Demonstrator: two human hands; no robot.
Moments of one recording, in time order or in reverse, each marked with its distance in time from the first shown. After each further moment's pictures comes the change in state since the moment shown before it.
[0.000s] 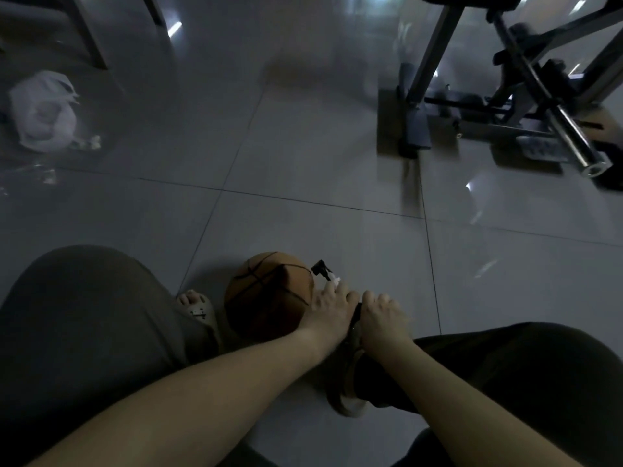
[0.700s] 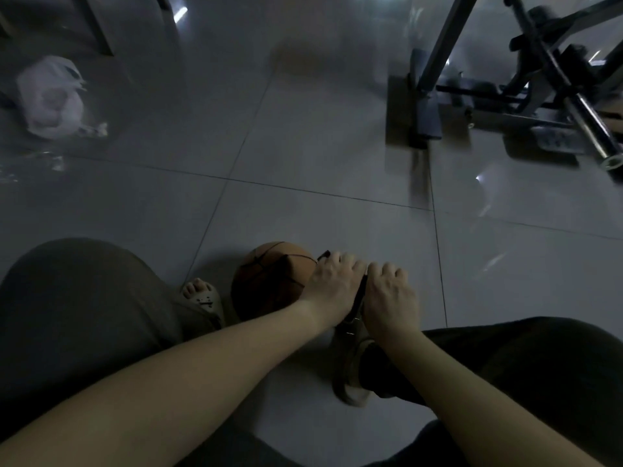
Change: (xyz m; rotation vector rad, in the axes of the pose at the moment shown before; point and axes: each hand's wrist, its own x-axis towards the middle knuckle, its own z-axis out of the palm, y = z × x) left_hand 0.007 -0.016 -0.030 -0.077 0.215 0.035; right_hand -0.004 -0.006 -0.023 0.081 0.351 -0.023
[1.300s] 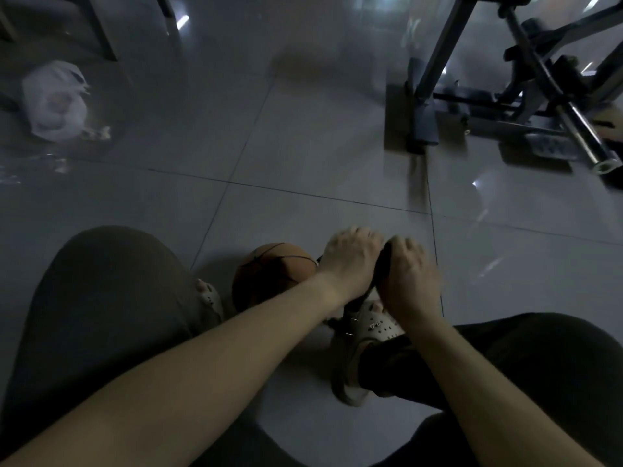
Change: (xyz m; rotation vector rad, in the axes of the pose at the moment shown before) left_hand 0.030 0.017 -0.056 -0.084 0.102 -0.014; right_hand 0.008 0.015 -0.038 0.180 0.241 0.059
